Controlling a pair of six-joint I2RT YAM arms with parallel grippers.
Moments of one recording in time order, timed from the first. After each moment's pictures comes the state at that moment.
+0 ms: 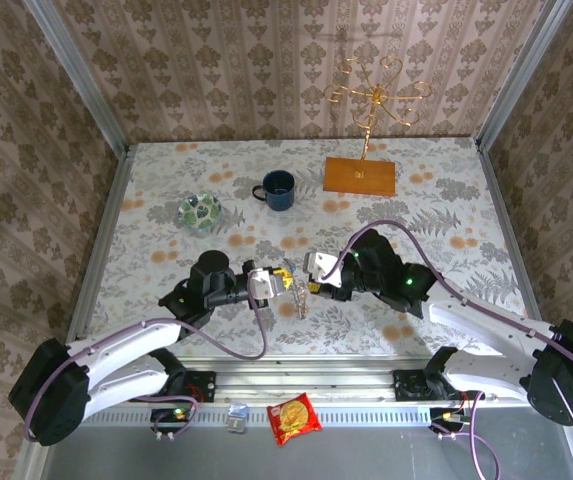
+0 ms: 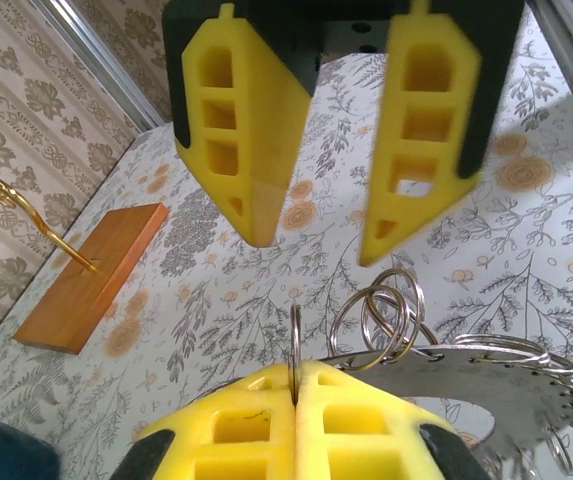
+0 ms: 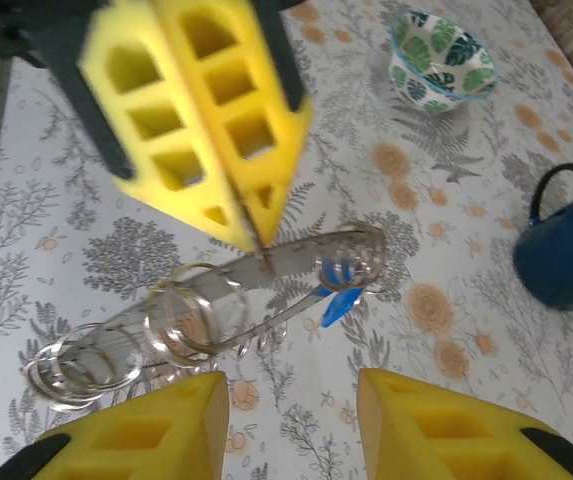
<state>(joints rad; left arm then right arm) -0.79 1.00 0.40 0.30 0.48 0.62 0.76 1.11 0.74 -0.24 -0.28 -0.60</state>
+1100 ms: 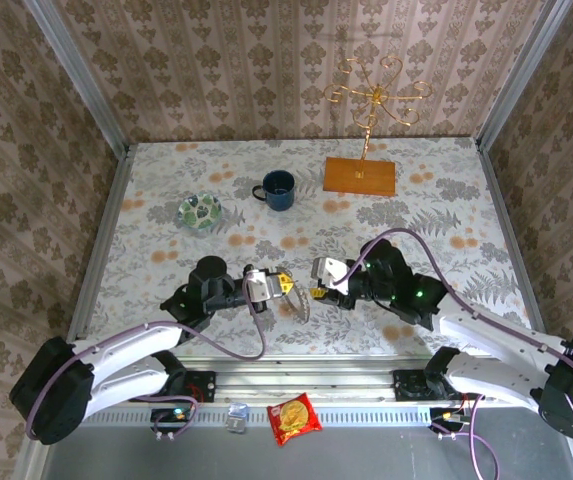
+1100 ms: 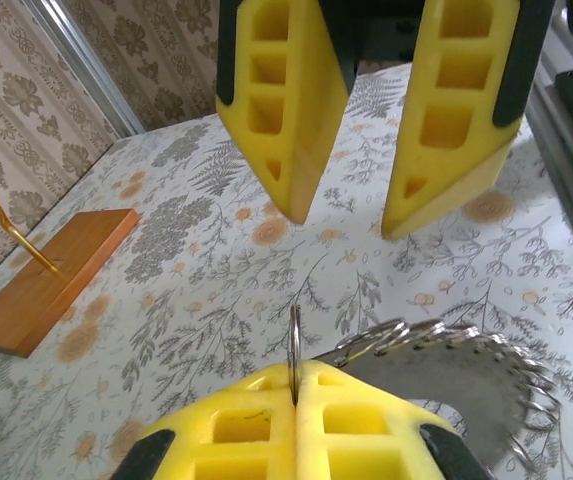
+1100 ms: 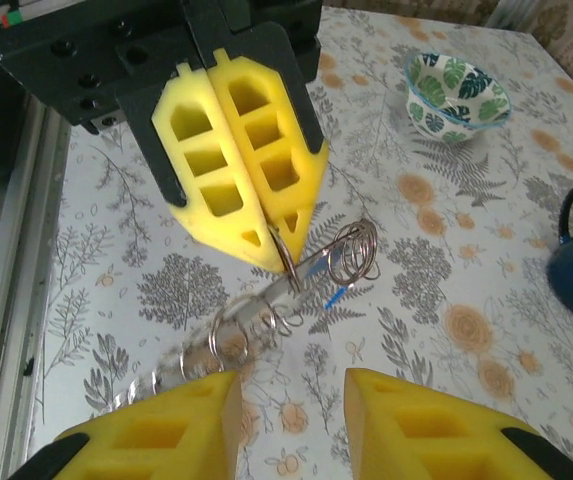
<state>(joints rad) -0.78 1.02 0.34 0.43 0.56 0.48 0.75 1.02 0.63 -0.13 -0.37 -0.49</state>
